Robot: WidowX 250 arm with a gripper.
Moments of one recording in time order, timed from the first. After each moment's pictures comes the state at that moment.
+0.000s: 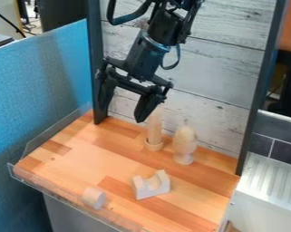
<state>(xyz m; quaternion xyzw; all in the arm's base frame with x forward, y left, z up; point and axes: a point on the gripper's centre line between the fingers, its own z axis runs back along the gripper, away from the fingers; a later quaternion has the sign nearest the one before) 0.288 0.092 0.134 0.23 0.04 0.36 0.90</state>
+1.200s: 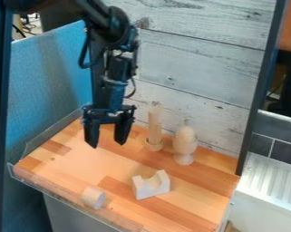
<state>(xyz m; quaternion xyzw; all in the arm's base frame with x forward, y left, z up) 0.310 0.156 0.038 0.11 0.11 0.57 0.81</state>
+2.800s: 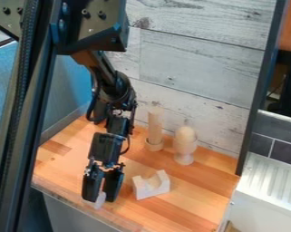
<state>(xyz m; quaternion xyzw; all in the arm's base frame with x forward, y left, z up) 0.265 0.135 -0.045 0.20 0.27 0.66 0.67</state>
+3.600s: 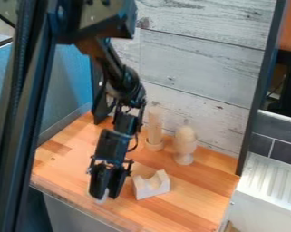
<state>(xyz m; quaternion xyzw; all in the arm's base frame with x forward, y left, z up) 0.270 0.128 -0.031 0.19 0.22 0.61 0.74</state>
